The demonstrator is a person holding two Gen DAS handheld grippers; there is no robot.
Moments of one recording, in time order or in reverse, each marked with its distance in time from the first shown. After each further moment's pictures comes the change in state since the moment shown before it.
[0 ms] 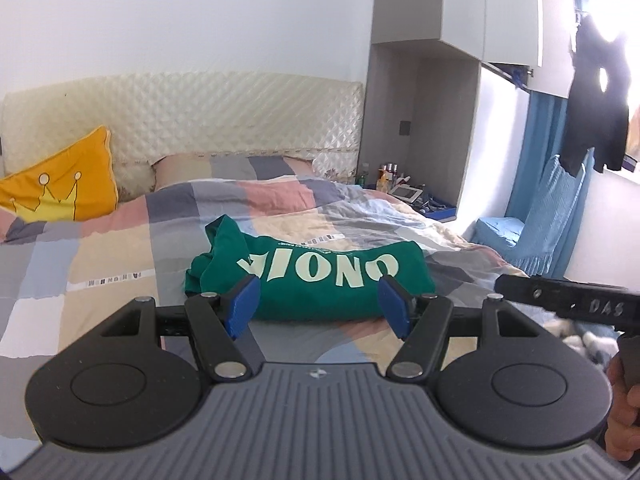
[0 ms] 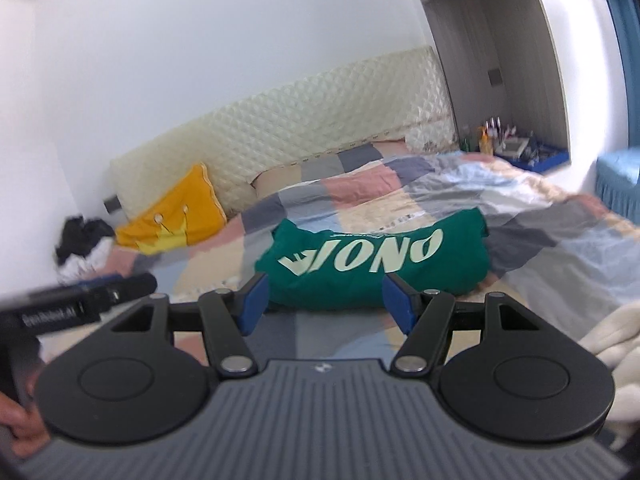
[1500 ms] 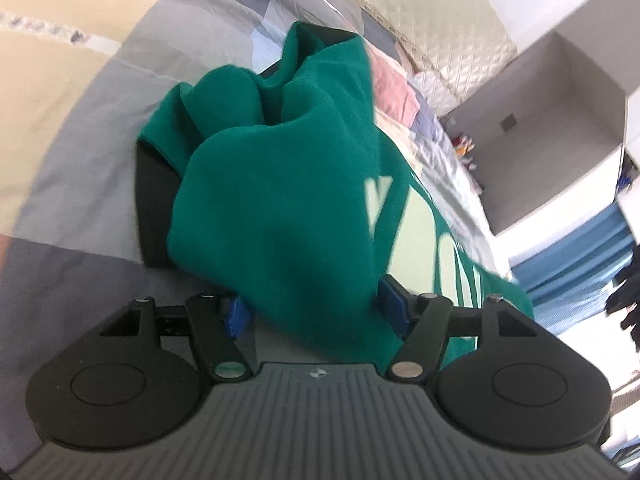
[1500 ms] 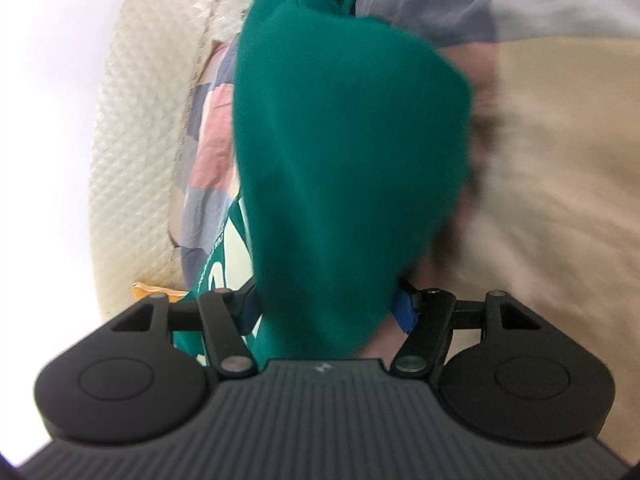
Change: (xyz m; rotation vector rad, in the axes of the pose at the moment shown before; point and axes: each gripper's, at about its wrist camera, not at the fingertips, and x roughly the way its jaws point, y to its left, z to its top) left arm 0.435 0.204 -0.079 -0.664 0.345 -0.076; right arm 0.357 -0.210 -0.056 1.038 0.279 0.037
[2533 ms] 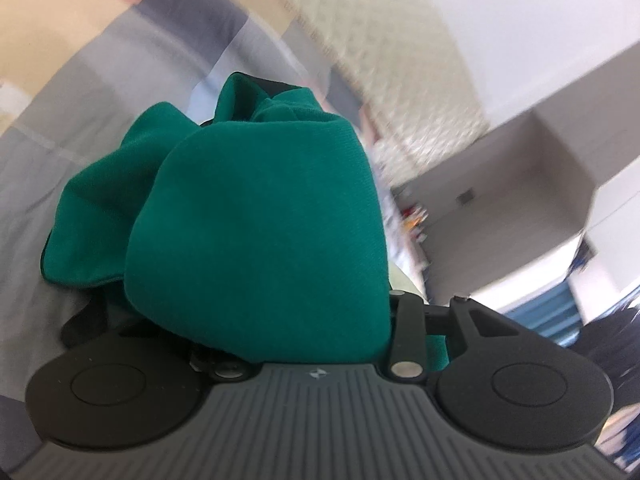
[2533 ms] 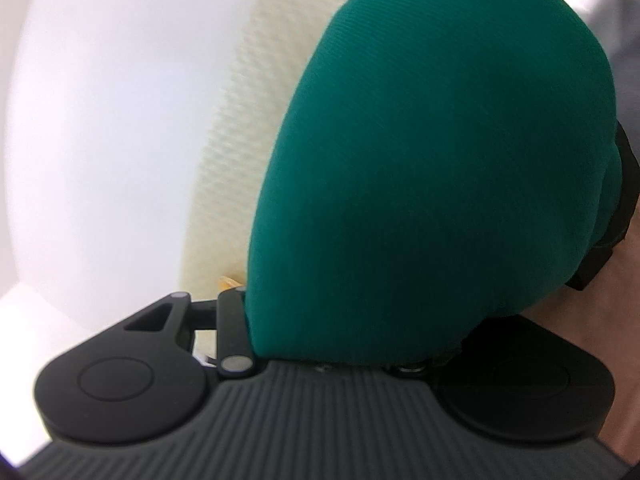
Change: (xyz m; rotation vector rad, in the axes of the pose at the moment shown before) left arm 0.001 -0.037 0.041 -0.156 -0.119 -0.173; right arm 0.024 0.045 0.032 -0.224 -0.006 0.323
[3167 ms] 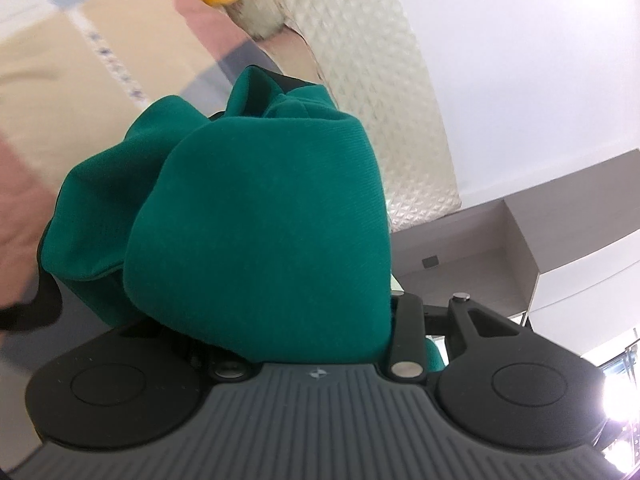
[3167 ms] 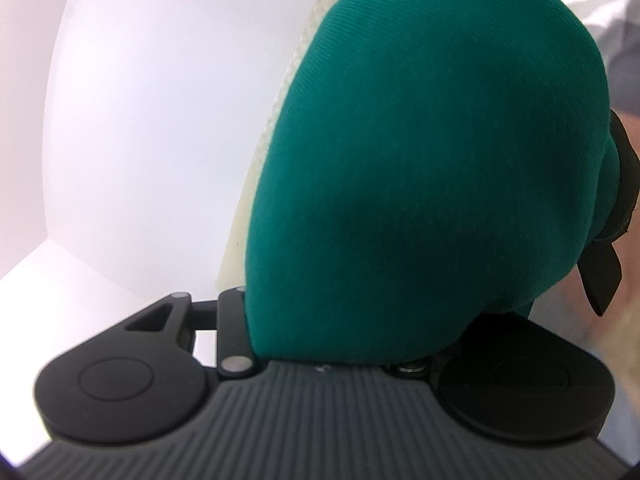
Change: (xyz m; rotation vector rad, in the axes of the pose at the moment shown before) left arm -0.244 -0.036 -0.043 -0.275 -0.143 -0.041; right arm -0.110 0.169 -0.074 -0.062 0.052 0.059
